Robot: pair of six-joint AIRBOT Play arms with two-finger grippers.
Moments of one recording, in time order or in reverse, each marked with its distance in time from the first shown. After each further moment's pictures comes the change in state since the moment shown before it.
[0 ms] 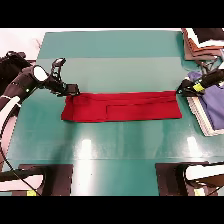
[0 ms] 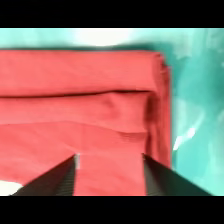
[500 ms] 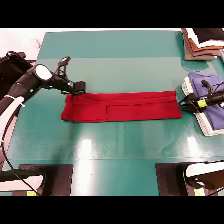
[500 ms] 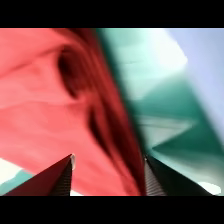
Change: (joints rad) left arm -0.081 -0.017 0.009 -0.216 0.048 -0.005; right arm -0.213 -0.066 -0.275 0.256 -0.041 -0.186
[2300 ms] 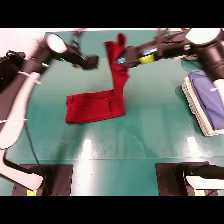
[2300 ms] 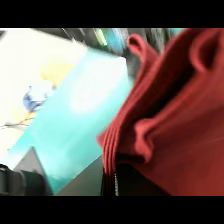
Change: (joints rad) left arm -0.033 -0.227 0.627 0.128 -0.156 -0.049; right arm 0.976 0.185 0.569 0.206 -0.247 0.136
